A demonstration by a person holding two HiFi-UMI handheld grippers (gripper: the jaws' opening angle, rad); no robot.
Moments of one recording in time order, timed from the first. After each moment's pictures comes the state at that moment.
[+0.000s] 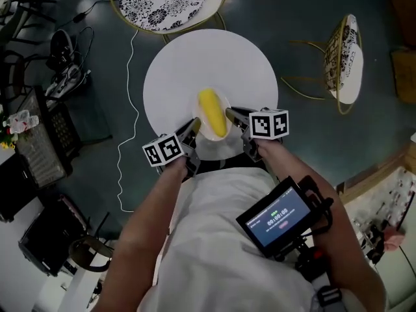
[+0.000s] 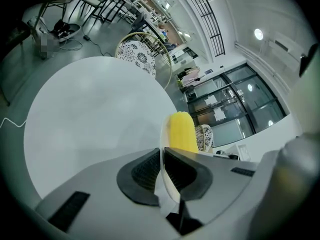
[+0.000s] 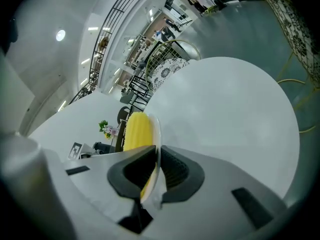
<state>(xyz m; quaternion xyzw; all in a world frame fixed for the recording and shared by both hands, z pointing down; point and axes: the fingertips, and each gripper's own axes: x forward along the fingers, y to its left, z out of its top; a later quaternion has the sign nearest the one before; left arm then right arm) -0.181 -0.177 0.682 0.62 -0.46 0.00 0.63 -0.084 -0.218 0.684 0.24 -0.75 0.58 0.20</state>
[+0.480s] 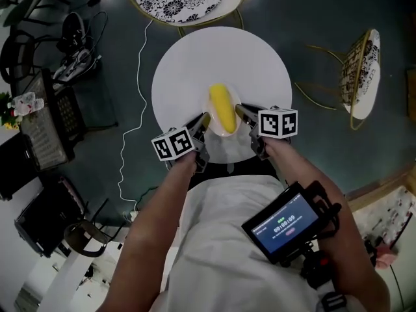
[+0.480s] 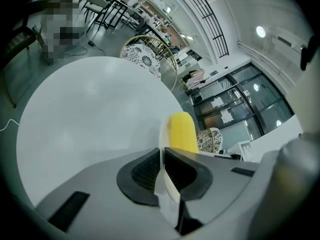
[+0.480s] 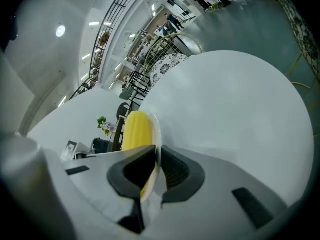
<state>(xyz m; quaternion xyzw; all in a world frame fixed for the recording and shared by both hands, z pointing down) -0.180 -0.192 0.708 0.61 -0.50 0.01 0.62 -0.082 -0.237 0.717 0.23 -0.76 0.57 0.23</state>
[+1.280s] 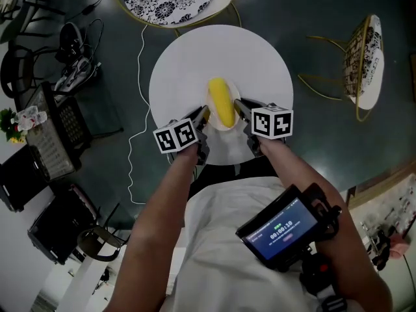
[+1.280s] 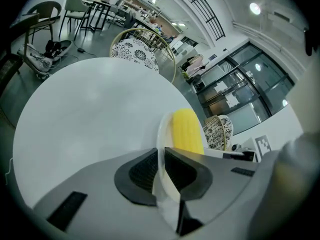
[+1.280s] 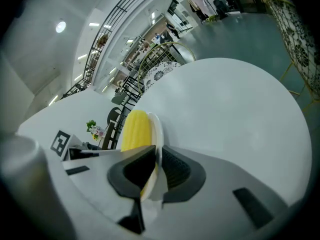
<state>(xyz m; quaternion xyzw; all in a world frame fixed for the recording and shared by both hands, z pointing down) -0.186 -0.219 0.730 0.62 -0.50 0.10 0.60 -0.087 -0.252 0.732 0.29 -0.75 0.55 0.23</state>
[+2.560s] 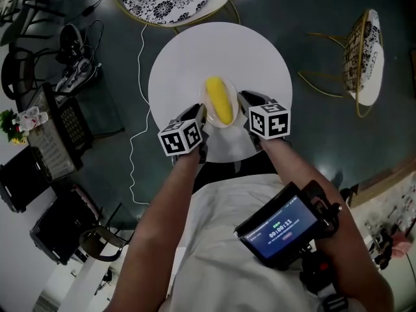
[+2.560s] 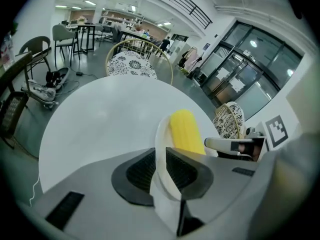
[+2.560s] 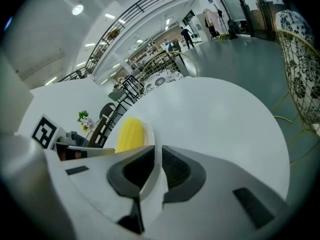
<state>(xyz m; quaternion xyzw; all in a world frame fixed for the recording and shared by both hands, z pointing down) -0.196 -0.213 0.729 0.63 -0.54 0.19 0.52 -0.074 -0.265 0.733 0.32 -0.79 0.46 0.25</state>
